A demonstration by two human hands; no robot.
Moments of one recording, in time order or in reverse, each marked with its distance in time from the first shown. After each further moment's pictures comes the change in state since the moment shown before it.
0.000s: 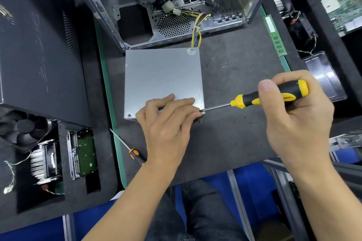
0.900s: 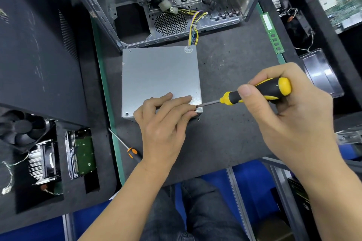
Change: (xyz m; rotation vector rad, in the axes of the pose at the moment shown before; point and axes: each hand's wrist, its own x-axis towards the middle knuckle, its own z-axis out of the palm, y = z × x) left_hand -0.003 -0.009 0.000 -0.030 -0.019 0.041; right_hand 0.002 -0.022 -0.005 -0.099 -0.170 -0.087
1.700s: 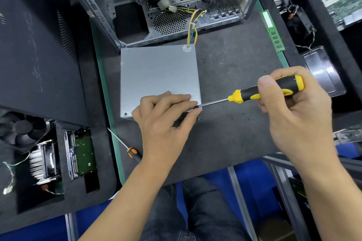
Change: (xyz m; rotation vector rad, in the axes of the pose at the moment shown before) left_hand 0.006 0.013 -0.005 -0.061 -0.065 -0.124; right_hand -0.003 0.024 -0.002 0.194 0.113 0.233
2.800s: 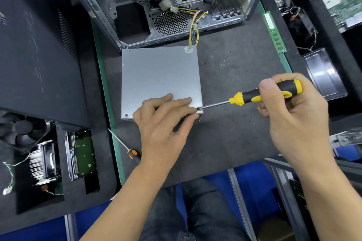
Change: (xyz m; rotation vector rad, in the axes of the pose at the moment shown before) left_hand -0.005 -0.010 -0.002 -0.009 0.015 0.088; right_hand 0.000 0.006 0.002 0.017 0.000 0.076
